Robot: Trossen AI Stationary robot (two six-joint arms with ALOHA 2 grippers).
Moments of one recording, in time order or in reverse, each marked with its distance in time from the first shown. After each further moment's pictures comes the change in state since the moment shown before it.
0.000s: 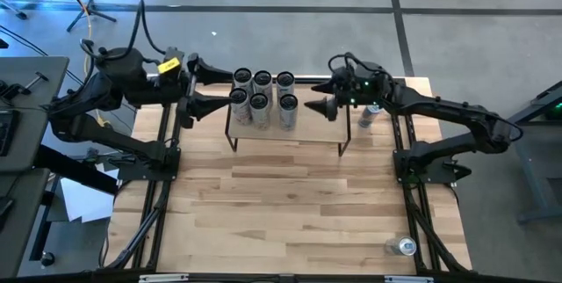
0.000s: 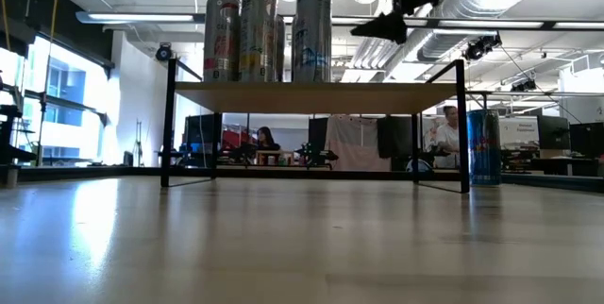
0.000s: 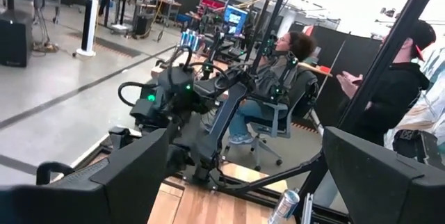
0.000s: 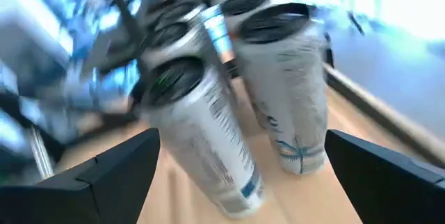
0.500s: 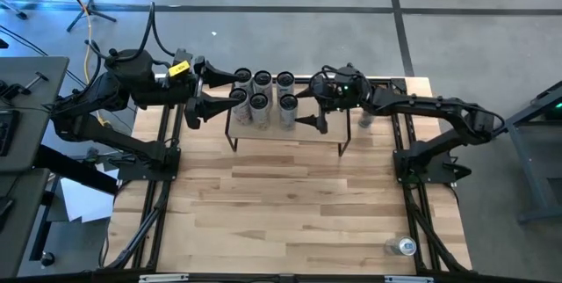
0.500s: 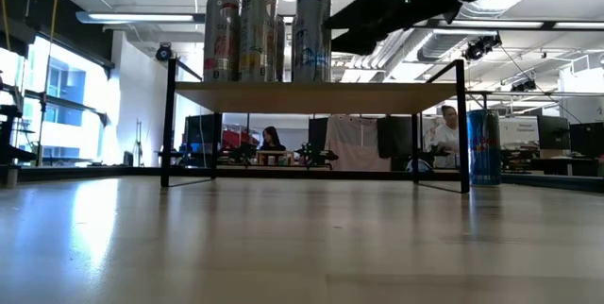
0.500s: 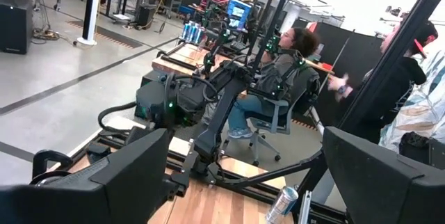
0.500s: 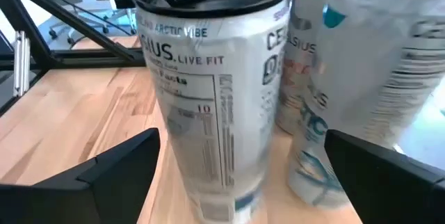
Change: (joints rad) left arm 0.000 0.027 -0.001 -0.001 -0.003 -0.035; right arm 0.023 0.189 -0.001 0.134 -0.115 -0.412
